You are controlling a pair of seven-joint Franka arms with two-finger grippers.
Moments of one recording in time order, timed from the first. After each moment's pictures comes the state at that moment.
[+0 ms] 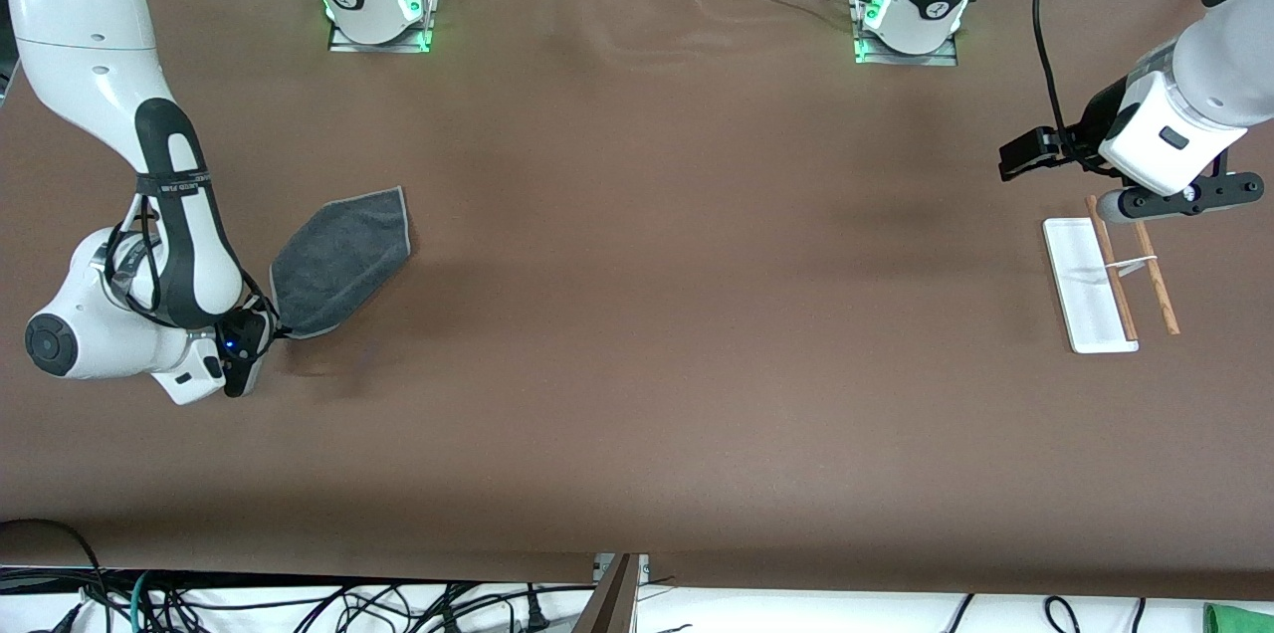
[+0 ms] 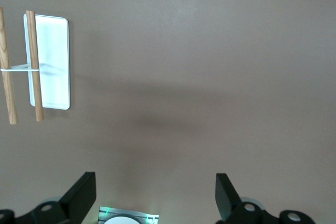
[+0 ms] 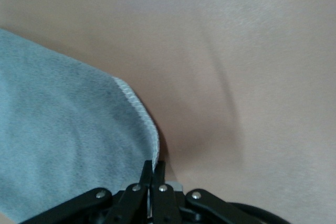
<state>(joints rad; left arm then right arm) 0.02 0.08 -0.13 -1.56 -0.03 1.47 -0.29 -0.06 0.82 -0.08 -1.43 0.17 1.96 -1.44</state>
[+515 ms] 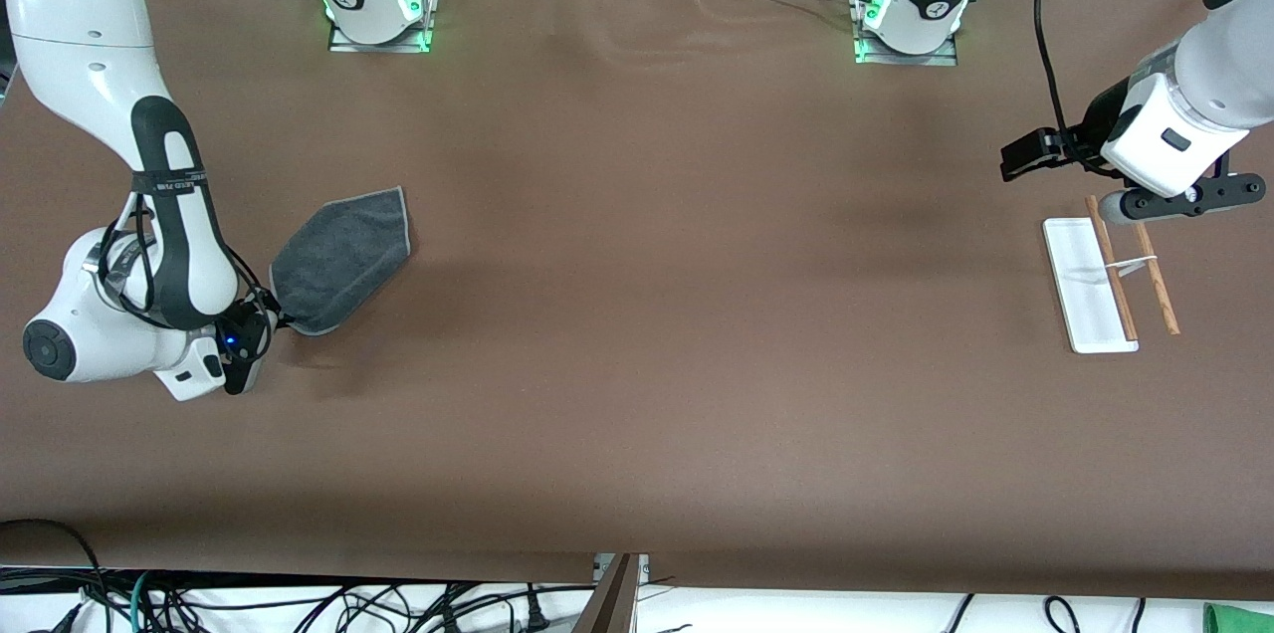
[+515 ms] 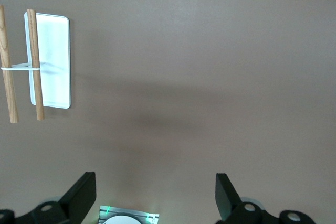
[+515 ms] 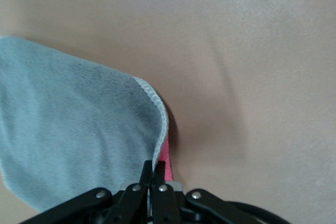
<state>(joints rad) 0.02 0.08 -0.13 -1.56 -0.03 1.47 -0.29 -0.06 0.82 -0.08 -1.41 0.17 1.86 -1.34</state>
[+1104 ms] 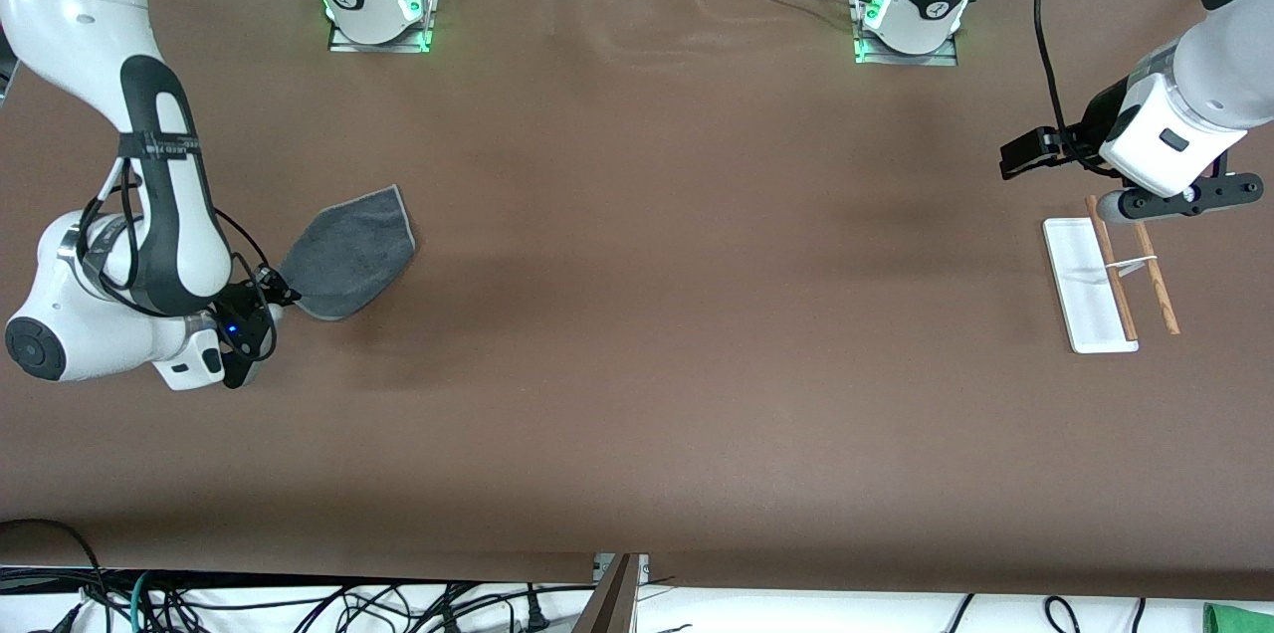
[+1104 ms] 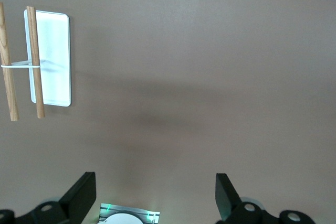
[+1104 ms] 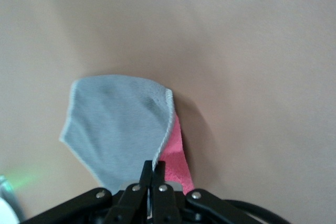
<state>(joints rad) 0.02 0.08 -0.13 -1.56 -0.03 1.46 -0.29 0.00 0.70 -0.06 -1.39 0.17 1.65 -1.10</state>
